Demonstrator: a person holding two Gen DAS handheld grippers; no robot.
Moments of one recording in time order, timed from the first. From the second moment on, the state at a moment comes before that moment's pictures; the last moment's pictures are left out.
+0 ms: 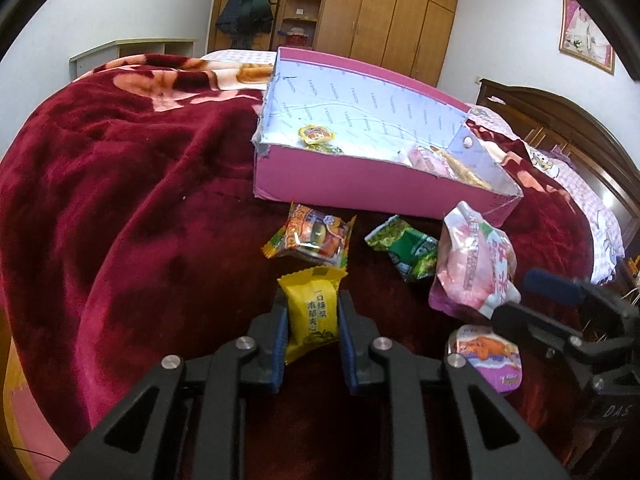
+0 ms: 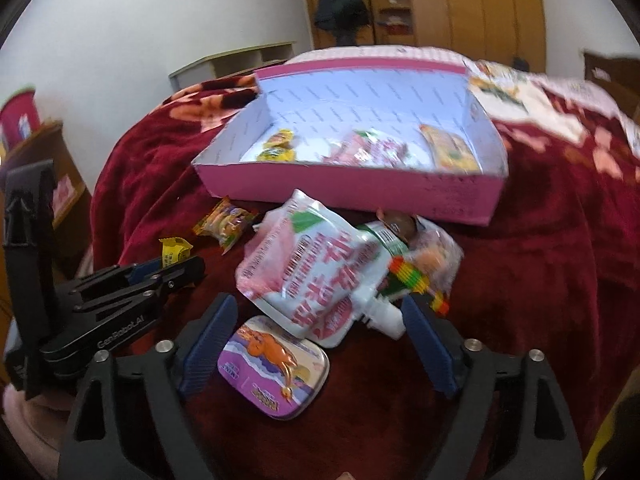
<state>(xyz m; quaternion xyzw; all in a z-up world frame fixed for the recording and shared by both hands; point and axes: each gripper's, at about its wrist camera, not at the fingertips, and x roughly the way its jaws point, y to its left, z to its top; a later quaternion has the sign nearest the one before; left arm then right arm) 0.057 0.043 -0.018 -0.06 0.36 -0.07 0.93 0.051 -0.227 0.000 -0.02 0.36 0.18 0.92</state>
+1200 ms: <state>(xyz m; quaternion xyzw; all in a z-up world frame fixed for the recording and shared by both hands) 0.062 0.040 -0.022 -0.06 0.36 -0.06 0.93 0.067 -0.202 -0.004 -0.12 0.32 0.19 0.92</state>
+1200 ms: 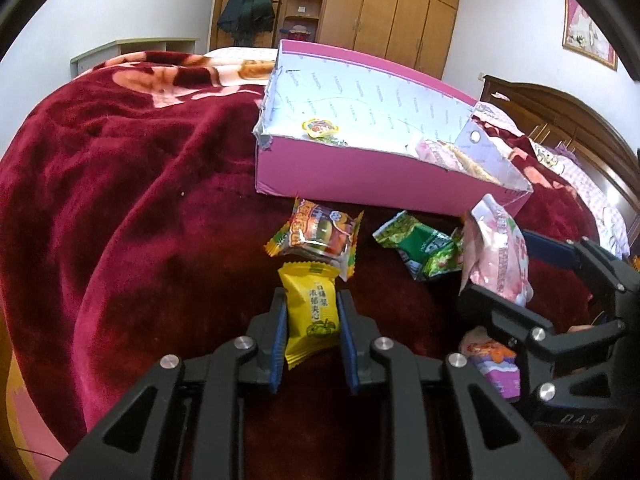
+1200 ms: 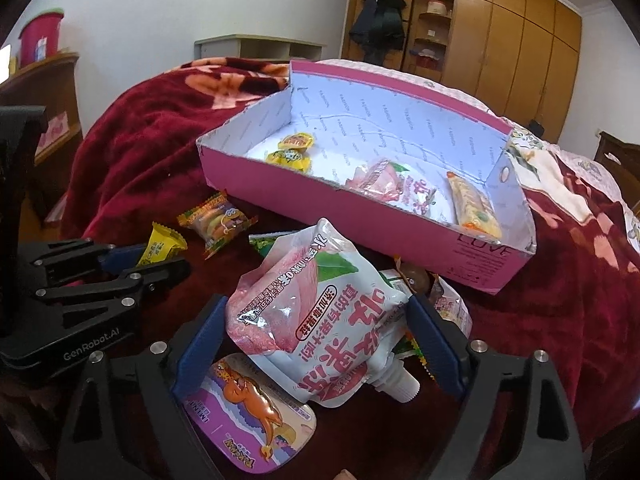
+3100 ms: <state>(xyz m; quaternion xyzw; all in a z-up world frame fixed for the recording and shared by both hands) 0.126 0.012 0.093 -0.04 0.31 -0.09 0.95 0.121 -0.254 0.102 -0.02 0.29 0.15 0.94</state>
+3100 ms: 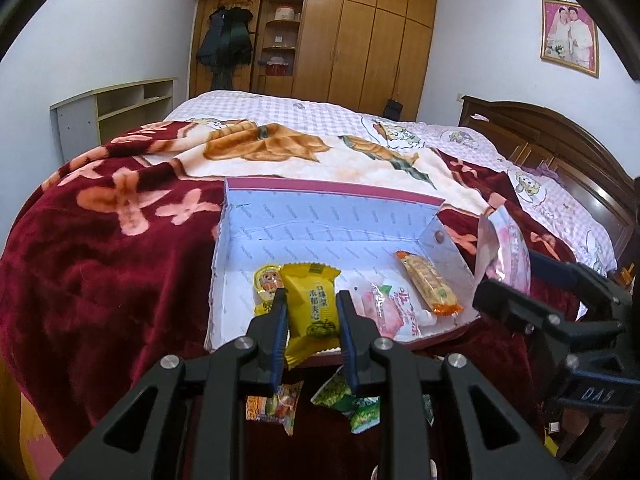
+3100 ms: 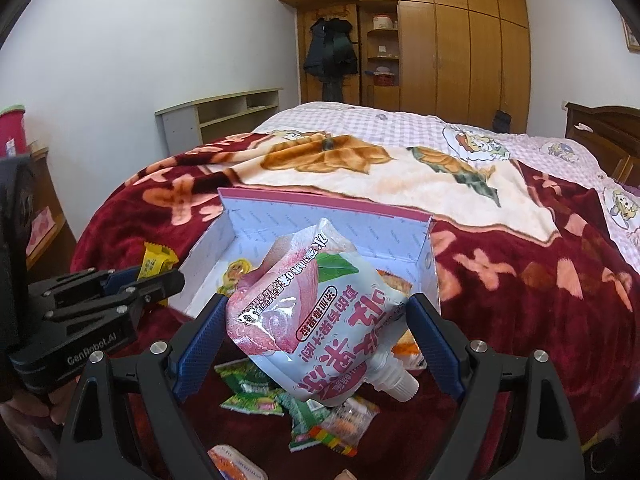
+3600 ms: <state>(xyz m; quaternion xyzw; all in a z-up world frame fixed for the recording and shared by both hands) 0.166 0.007 0.065 -0.04 0.33 -0.09 0.94 0.172 -0.248 0.090 -0.03 0.30 0.15 0.94</state>
